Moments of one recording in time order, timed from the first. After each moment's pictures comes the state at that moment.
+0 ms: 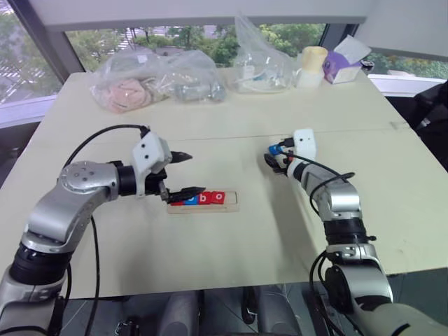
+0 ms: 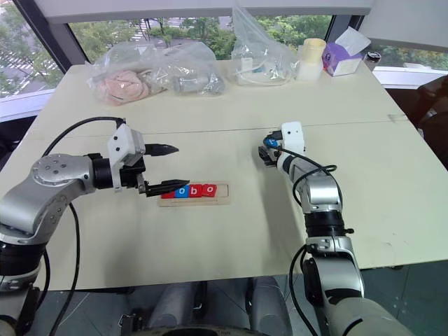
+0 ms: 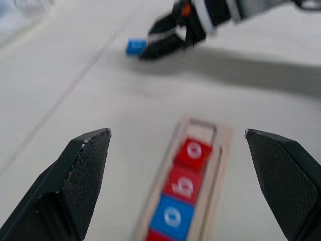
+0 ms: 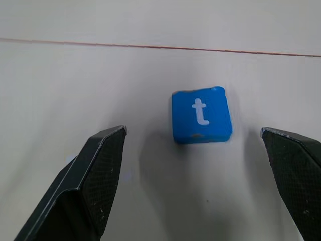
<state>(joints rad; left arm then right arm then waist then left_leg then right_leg) -0.44 0.76 -0.02 -0.38 -0.48 0.62 -0.92 -0.69 -0.23 -0.12 0.37 0.13 0.63 0.28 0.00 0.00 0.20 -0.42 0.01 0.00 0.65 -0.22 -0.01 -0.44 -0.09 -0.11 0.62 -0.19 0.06</state>
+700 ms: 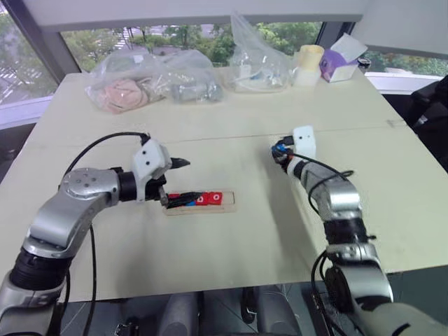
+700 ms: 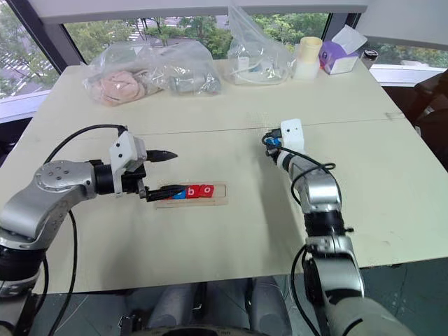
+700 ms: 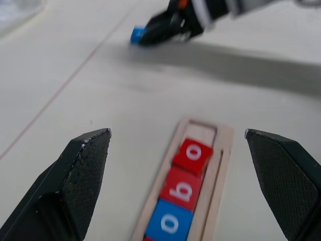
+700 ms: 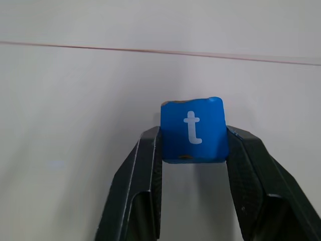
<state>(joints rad) -0.36 0.81 -0.03 -0.38 -0.45 0.61 -0.95 -0.55 -0.20 -0.17 -0.09 0.20 0.97 0.19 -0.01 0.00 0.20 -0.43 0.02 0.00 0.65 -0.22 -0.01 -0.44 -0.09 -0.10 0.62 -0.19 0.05</state>
